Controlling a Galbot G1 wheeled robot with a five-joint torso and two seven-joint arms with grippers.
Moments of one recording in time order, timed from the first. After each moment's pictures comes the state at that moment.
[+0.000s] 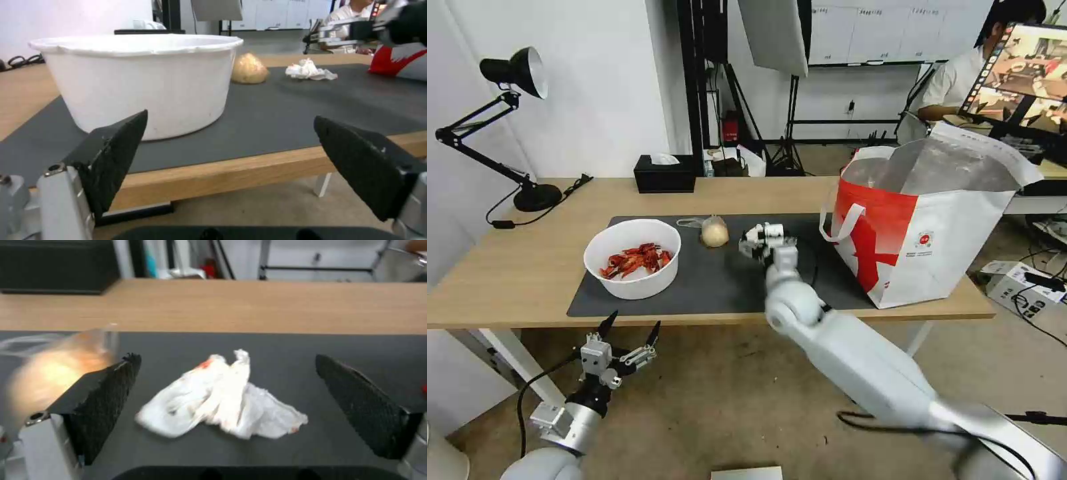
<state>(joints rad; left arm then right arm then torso) 1.67 -1.13 -0.59 -2.02 -0.40 -0.20 0.11 -0.43 1.31 -0.37 1.43 0.77 -0.28 0.79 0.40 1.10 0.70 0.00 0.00</state>
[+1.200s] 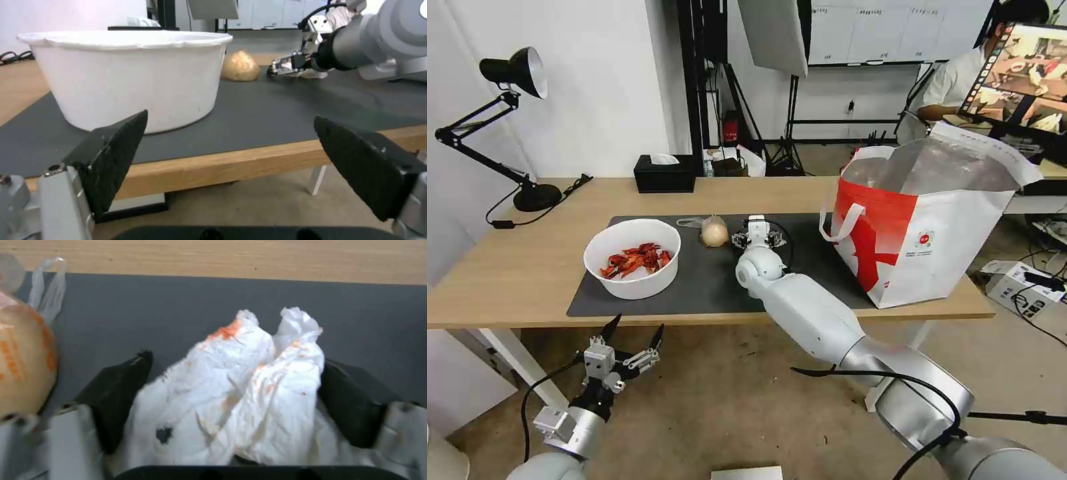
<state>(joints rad) 1.69 -1.13 -0.58 -2.03 -0.40 -0.21 0.11 -0.28 1.51 -0.35 0.99 0.80 -0.32 0.70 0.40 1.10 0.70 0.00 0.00</state>
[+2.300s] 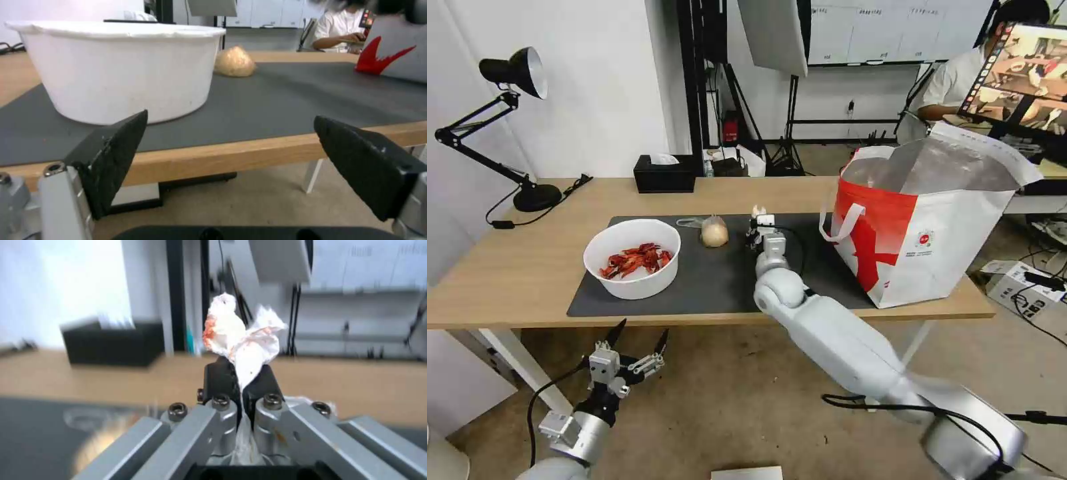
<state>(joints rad) 1.70 -1.14 -0.57 -2.03 -0.41 -0.21 0.11 -0.46 1.24 -0.35 1.49 0.61 -0.03 0.59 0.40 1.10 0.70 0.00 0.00</state>
